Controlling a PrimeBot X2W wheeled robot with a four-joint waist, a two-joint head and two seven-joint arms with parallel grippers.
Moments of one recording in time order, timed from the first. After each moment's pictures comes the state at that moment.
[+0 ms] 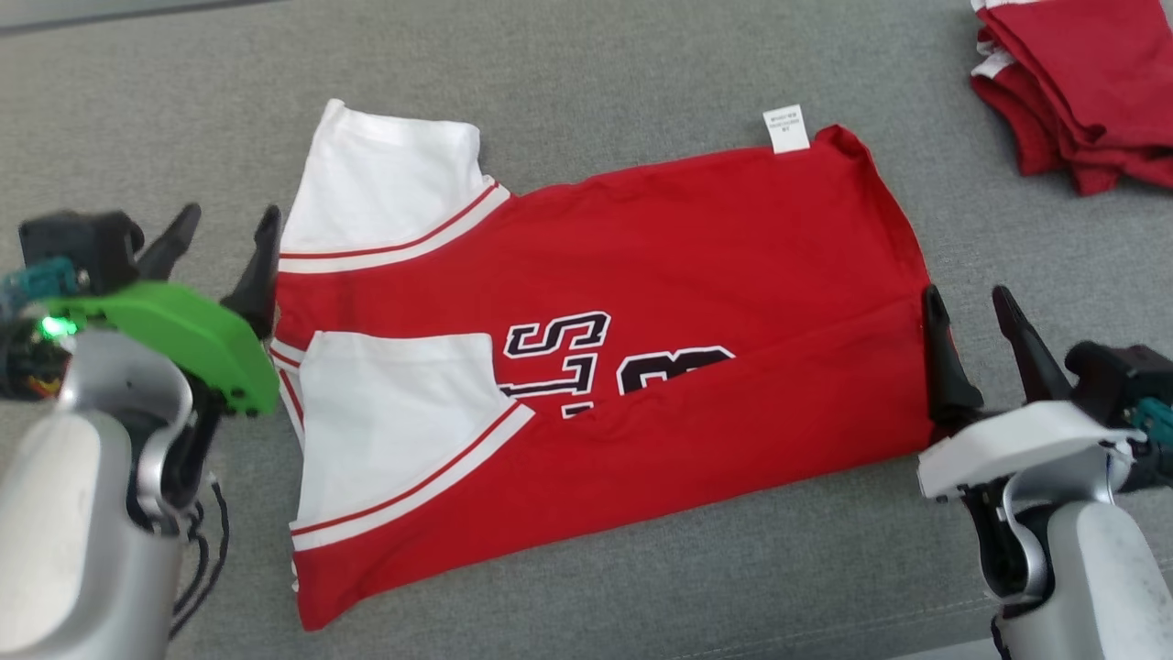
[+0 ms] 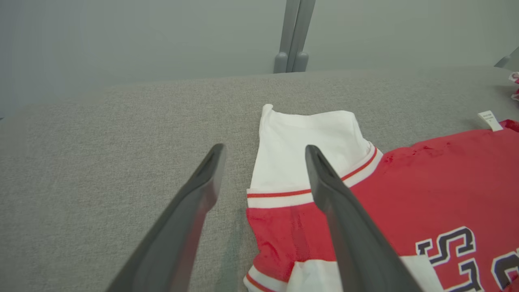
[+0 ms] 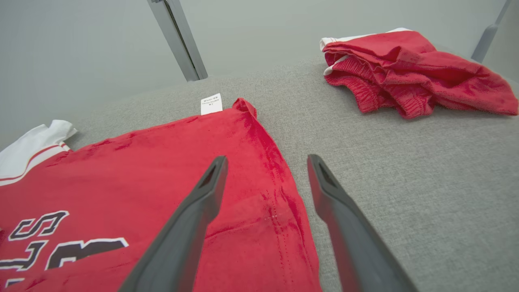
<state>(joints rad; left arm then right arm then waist) -0.42 0.33 -0.15 0.07 -0.48 -0.03 0.32 -0.16 -0.05 -0.10 0.06 0.24 0.13 -0.01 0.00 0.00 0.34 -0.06</state>
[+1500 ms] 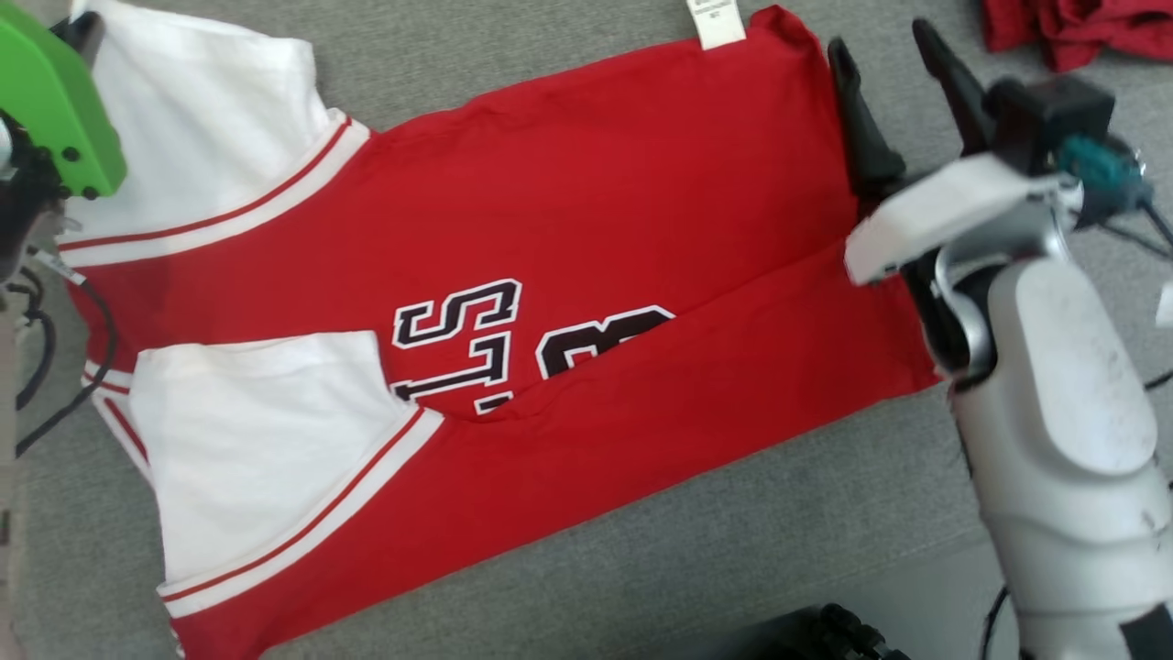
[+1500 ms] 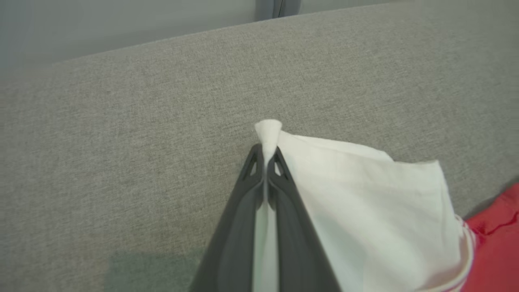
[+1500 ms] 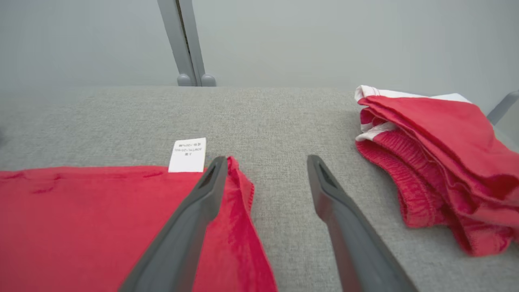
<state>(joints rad) -0.90 0.46 -0.18 0.28 -0.55 -0.05 0.73 -0.64 -0.07 0.07 0.22 0.12 0.13 0.02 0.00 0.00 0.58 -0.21</state>
